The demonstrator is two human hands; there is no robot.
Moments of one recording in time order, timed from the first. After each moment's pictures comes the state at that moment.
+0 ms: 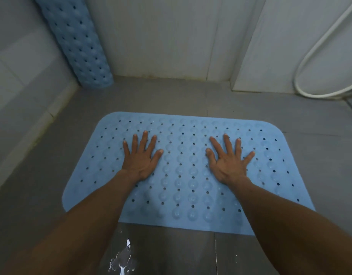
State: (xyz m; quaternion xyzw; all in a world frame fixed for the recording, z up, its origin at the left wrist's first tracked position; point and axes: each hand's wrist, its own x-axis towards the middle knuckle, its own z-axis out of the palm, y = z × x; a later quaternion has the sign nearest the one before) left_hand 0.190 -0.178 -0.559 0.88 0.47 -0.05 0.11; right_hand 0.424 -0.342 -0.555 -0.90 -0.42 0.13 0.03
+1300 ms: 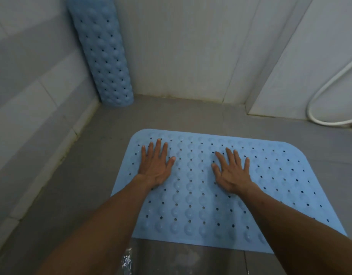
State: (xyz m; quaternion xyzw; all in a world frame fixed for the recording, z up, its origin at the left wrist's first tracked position) left_hand 0.173 -0.118 -0.526 0.89 0.44 -0.04 0.11; right_hand 0.387 -0.272 -0.512 -0.87 -0.47 0.15 -0.03
